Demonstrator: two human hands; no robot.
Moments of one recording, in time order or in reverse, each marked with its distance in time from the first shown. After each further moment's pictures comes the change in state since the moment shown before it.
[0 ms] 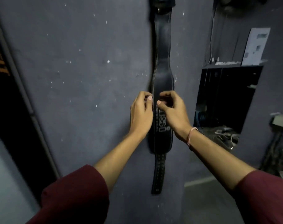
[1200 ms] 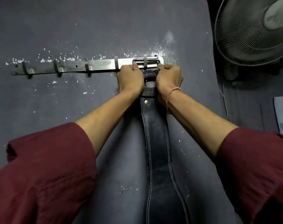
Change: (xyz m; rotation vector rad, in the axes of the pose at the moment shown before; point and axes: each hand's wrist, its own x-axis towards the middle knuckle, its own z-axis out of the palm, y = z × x) left_hand 0.405 0.138 0.062 0.151 0.409 0.145; right_hand 0.396 -0.168 -0.021 0.253 0.434 -0.181
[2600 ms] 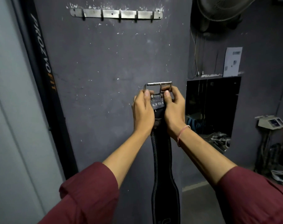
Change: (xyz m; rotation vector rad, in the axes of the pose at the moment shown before) left_hand -0.379 0.022 -0.312 -0.304 -0.274 -0.160; right_hand -0.450 -0.065 -0.201 0.010 -0.149 0.077
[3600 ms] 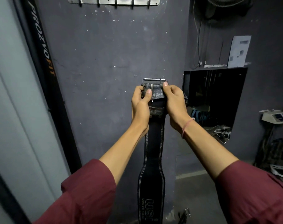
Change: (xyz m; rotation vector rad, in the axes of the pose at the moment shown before) left_hand -0.056 0.037 0.031 -0.479 -0.043 -0.292; right_hand -0.010 -0.016 -0.070 0.045 -0.185 0.229
